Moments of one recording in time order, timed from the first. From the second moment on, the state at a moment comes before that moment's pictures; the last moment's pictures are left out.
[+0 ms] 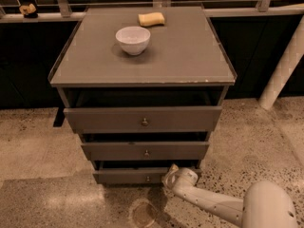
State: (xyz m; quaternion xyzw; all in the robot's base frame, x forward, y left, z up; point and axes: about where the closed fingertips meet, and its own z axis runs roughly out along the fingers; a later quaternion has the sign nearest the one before) arm 0.633 -0.103 0.152 -0.41 0.86 0.00 0.29
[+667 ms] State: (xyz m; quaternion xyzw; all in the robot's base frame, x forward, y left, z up) arm 0.632 -0.106 0.151 -0.39 0.87 0.01 0.30
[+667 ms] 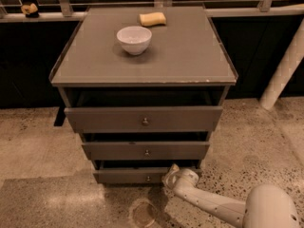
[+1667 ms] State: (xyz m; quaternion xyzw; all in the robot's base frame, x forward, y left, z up) arm 0.615 -0.102 0.155 -0.38 0.88 0.02 0.29
